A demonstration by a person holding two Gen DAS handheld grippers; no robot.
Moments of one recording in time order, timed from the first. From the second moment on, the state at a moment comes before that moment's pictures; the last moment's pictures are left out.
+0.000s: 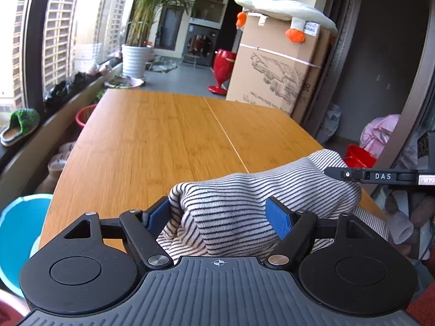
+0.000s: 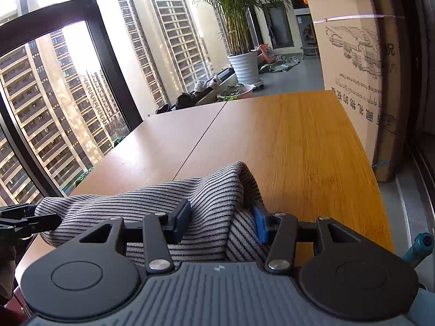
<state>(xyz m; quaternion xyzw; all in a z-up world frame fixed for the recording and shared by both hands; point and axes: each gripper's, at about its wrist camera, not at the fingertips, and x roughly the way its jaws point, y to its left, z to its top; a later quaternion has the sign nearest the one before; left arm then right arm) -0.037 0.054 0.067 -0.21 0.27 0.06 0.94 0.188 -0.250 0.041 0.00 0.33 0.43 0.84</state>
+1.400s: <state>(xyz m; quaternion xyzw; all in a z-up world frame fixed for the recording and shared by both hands) 0.069 0.089 0.051 -0.15 0.26 0.08 0.95 0.269 -0.217 0.044 0.04 0.33 0.40 0.86</state>
